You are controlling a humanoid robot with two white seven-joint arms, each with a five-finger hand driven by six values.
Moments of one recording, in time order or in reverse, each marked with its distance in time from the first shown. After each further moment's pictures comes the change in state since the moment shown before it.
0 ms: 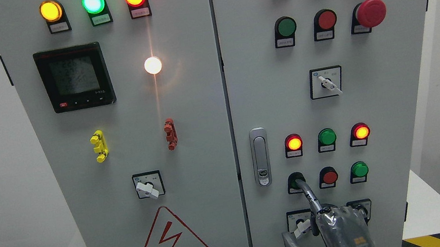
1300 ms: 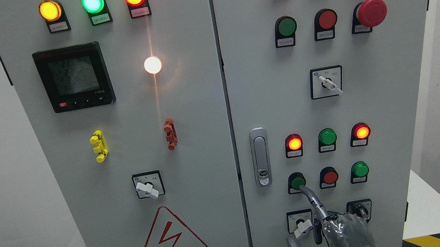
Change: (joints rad) left arm 0.000 0.000 0.000 0.000 0.000 0.000 0.000; right arm 0.084 0.003 0.004 -0.104 -0.133 -0.024 0.033
